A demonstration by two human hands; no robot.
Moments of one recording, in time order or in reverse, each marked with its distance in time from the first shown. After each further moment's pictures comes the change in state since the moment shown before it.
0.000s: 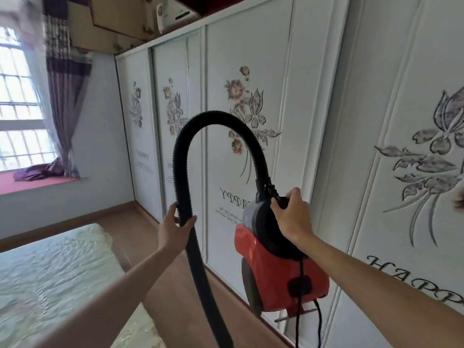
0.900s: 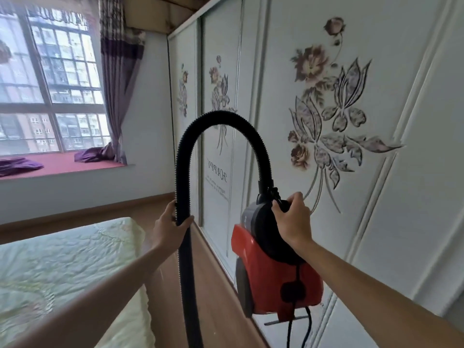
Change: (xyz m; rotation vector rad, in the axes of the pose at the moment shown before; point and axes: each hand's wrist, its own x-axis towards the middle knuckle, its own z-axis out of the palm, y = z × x) left_hand 0.326 -0.143 0.066 0.175 0.210 -0.042; right_hand 0.296 0.029 0.309 0.153 -0.181 -0.102
